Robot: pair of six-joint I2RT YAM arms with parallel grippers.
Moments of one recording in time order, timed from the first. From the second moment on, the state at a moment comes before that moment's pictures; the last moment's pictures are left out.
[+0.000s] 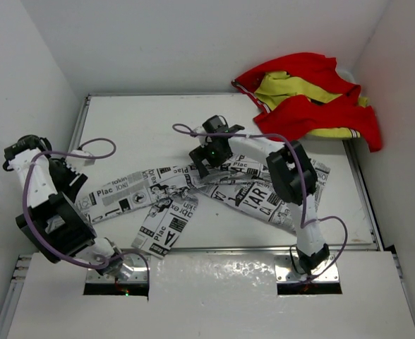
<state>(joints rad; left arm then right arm) 0.67 1.42 1.24 -1.32 0.13 1.28 0.59 2.17 1.61 -0.56 -0.20 -0.07</state>
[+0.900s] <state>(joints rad) 0.38 1.56 1.05 -0.79 0.23 0.77 0.66 2.33 1.85 -0.59 -0.03 -0.08</state>
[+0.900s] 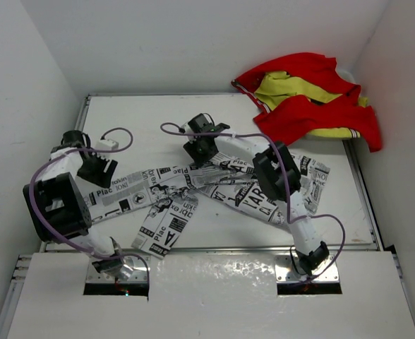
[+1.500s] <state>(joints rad) 0.39 1.54 1.06 -0.76 0.35 0.72 0.65 2.10 1.80 -0.40 0.00 0.16</state>
